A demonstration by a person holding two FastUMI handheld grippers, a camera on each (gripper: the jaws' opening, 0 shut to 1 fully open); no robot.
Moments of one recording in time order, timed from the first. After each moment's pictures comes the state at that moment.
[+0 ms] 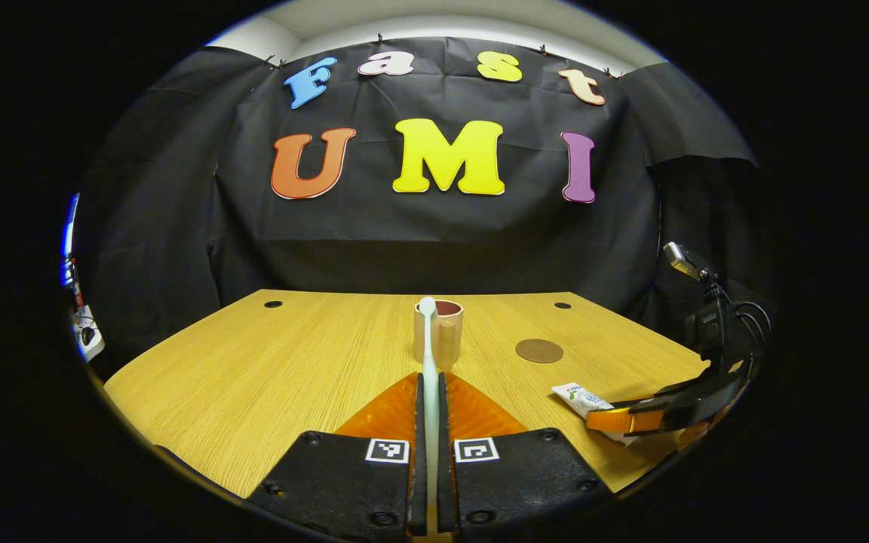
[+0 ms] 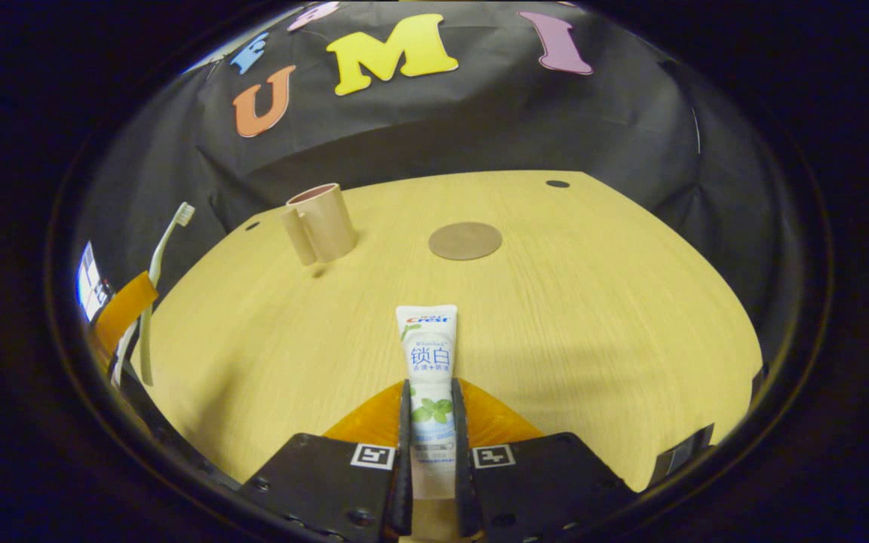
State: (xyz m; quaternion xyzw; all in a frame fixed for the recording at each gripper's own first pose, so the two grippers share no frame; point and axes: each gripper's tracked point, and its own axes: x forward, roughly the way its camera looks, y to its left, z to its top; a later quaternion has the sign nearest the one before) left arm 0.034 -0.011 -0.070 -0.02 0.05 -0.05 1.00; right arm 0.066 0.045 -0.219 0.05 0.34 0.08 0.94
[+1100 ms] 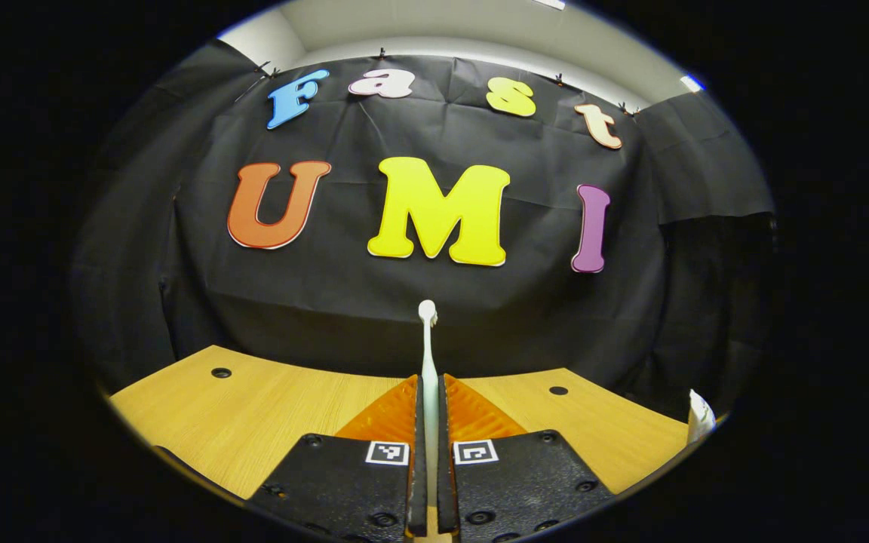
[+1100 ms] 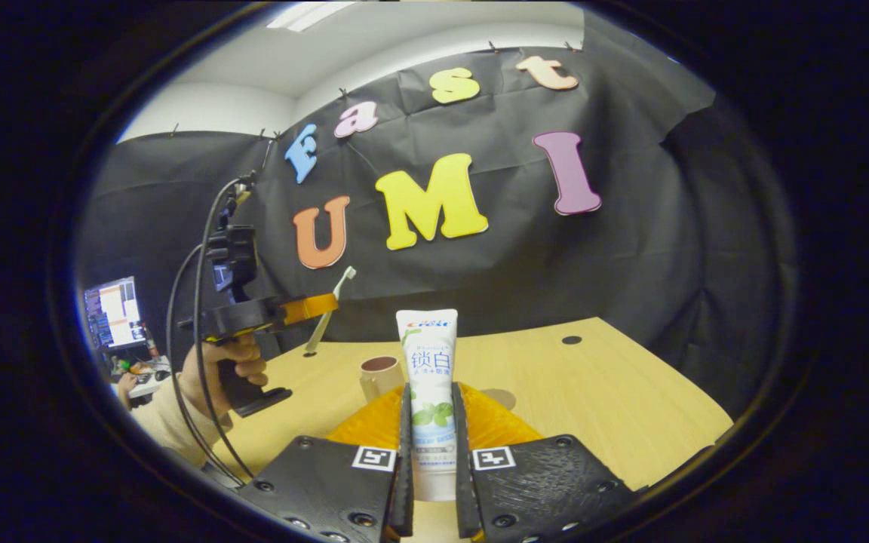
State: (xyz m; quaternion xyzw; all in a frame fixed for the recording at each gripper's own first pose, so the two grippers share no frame) left arm 0.205 -0.032 0.066 -0.06 -0.04 -0.09 0.99; right arm 0.053 0.032 -0.043 0.08 0.05 0.13 0.99
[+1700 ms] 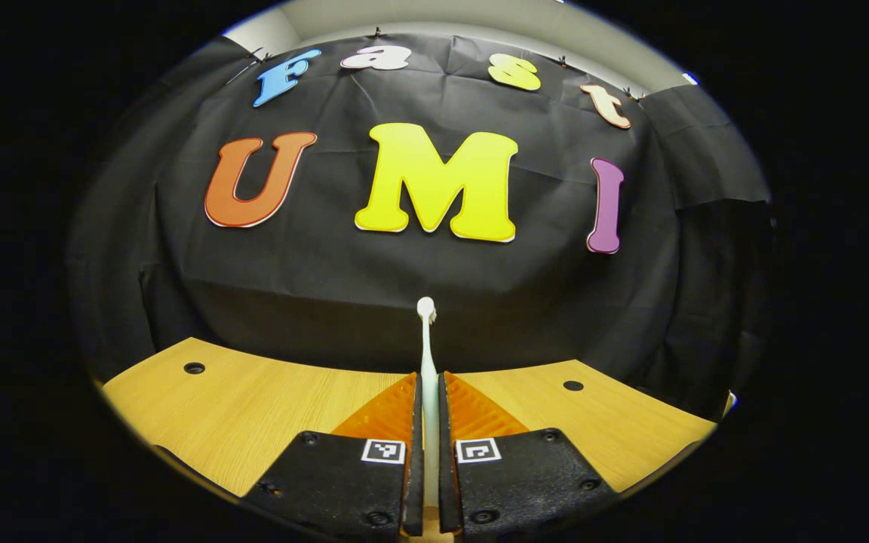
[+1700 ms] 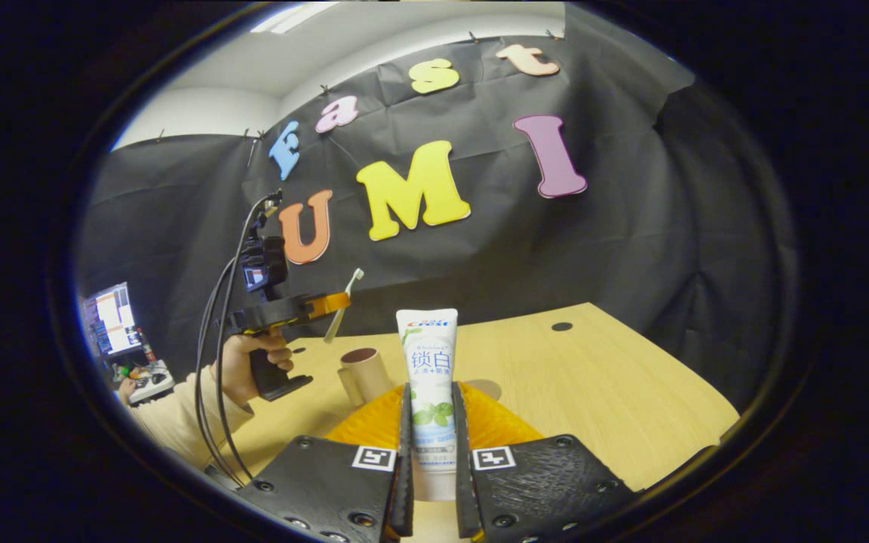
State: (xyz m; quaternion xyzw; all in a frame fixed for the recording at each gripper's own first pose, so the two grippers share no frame) left arm 0.270 -0.044 0.032 -0.06 -0.01 -0.10 0.99; right arm 0.076 0.008 -0.071 0.10 0.07 0.12 0.98
